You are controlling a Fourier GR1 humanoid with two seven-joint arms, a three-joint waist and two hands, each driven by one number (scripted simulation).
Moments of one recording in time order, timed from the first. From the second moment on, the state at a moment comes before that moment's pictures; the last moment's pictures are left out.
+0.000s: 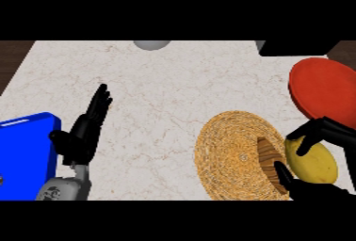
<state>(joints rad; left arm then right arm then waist) -0.12 0.09 -0.08 -1.56 -0.02 0.11 0.08 0.03 -0.54 0.18 -2.12 0.23 -0.20 0.15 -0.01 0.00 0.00</state>
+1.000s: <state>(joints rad) -0.17 0.09 -0.06 -1.53 -0.02 0.08 0.09 -0.45 -0.66 -0.09 -1.80 0.26 0.00 0.49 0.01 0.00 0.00</state>
